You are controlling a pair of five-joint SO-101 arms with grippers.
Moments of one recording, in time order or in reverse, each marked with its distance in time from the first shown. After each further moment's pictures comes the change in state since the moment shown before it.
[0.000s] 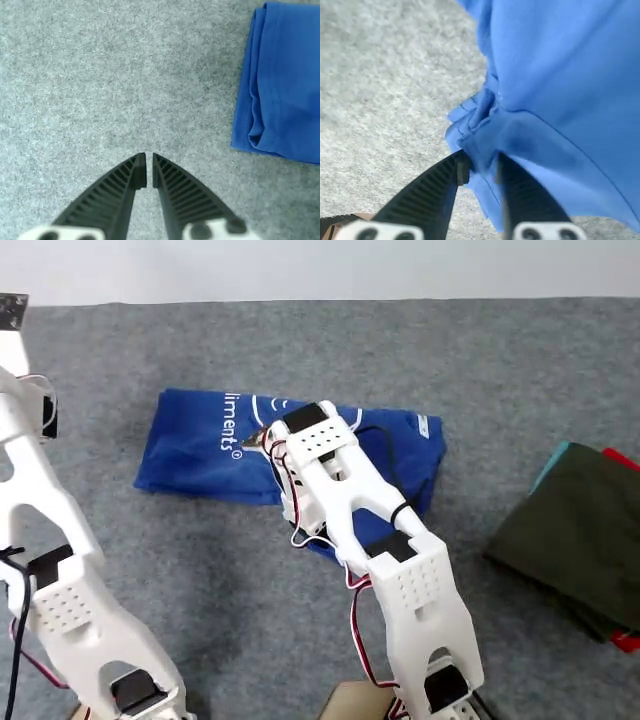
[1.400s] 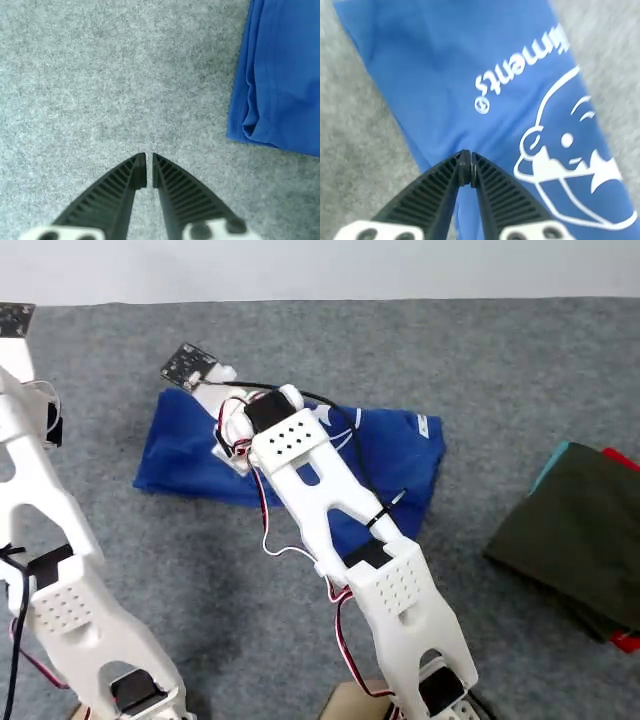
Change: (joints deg) left arm 0.0 -0.2 3.3 0.0 0.0; right arm -6.9 4.7 -22.9 -24.8 0.1
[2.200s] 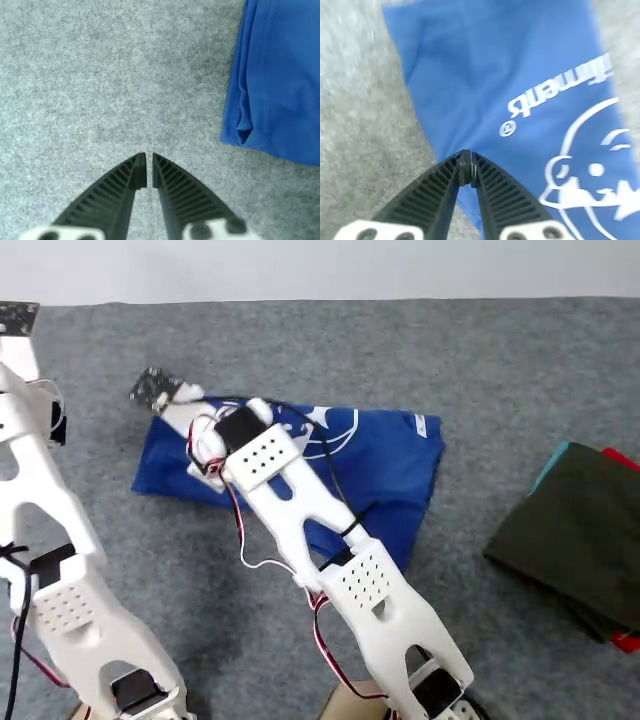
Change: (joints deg) left arm 1.1 0.0 0.2 0.0 0.0; right arm -4.9 12.7 -24.3 12.7 0.0
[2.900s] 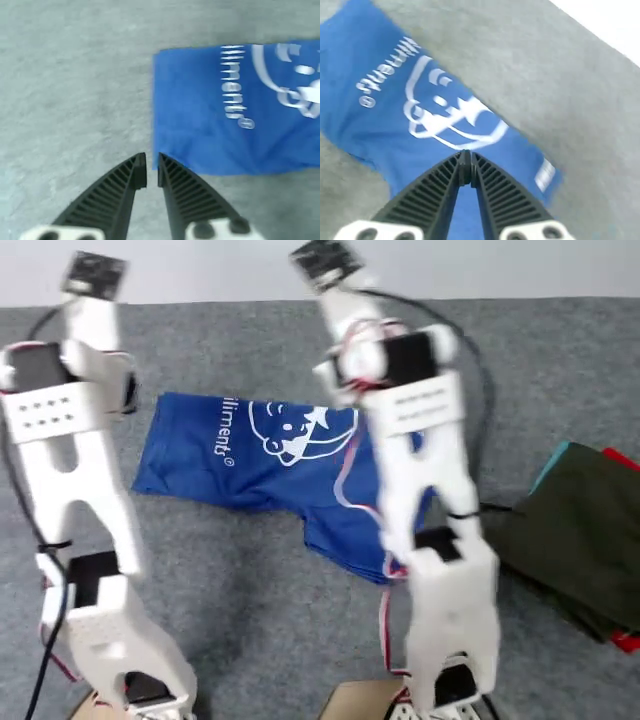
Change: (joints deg) left arm 18.3 -12.0 4.9 0.0 4.7; right arm 26.2 -28.4 6.9 12.2 -3.4
